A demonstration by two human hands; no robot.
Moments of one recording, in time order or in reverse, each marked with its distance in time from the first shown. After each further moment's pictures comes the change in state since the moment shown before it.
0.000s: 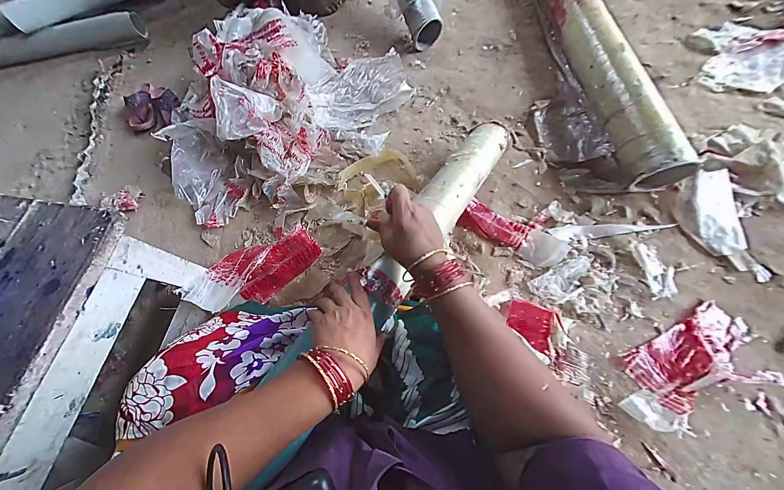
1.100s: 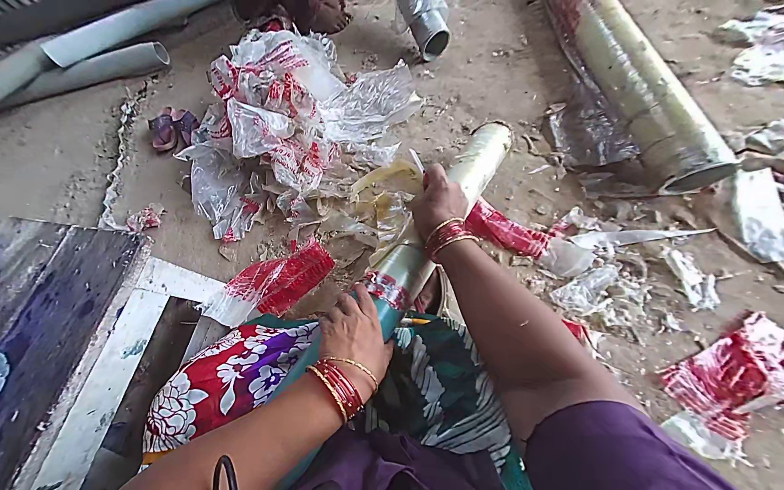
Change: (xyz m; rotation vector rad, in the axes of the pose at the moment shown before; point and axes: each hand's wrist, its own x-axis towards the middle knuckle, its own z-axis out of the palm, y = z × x) left_hand 0.007 -0.011 -0.010 0.022 0.002 0.007; right_hand 0.066 0.018 -0.009 -0.014 0.168 0.339
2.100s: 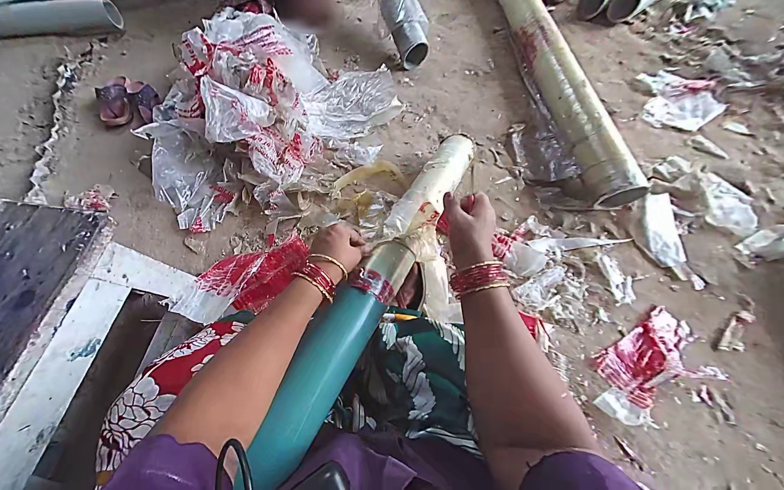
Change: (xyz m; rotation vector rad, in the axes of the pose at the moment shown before) left_hand 0.113 -0.037 -0.041 -0.595 0.264 0.359; right_hand -0.035 0.056 -0.014 0.483 0.258 0.091
